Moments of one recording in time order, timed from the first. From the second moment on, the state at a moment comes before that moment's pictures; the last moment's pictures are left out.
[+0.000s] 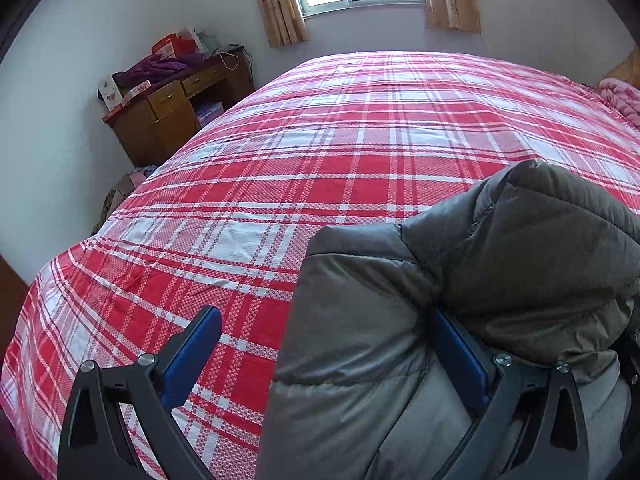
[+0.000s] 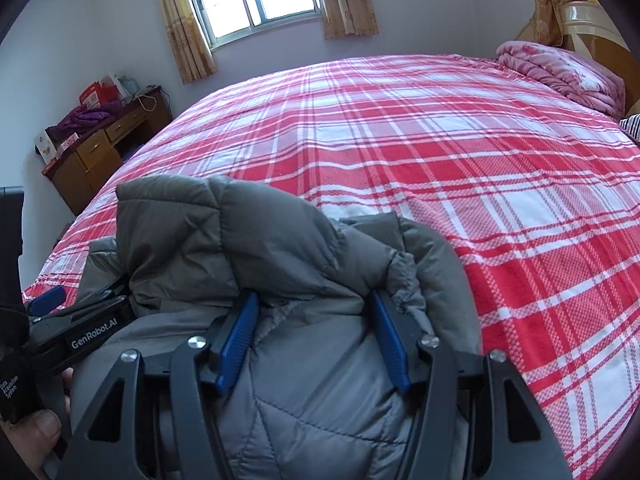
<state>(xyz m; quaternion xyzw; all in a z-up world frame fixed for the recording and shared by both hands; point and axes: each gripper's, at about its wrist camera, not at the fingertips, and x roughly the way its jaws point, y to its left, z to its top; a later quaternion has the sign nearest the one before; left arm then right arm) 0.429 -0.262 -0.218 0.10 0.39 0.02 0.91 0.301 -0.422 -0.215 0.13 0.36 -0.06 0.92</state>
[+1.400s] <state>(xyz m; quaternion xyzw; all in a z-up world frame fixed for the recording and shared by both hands) 0.367 -0.214 -0.174 0.02 0.41 -0.08 0.91 0.253 -0.410 -0.181 0.13 0.34 -0.07 0.93</state>
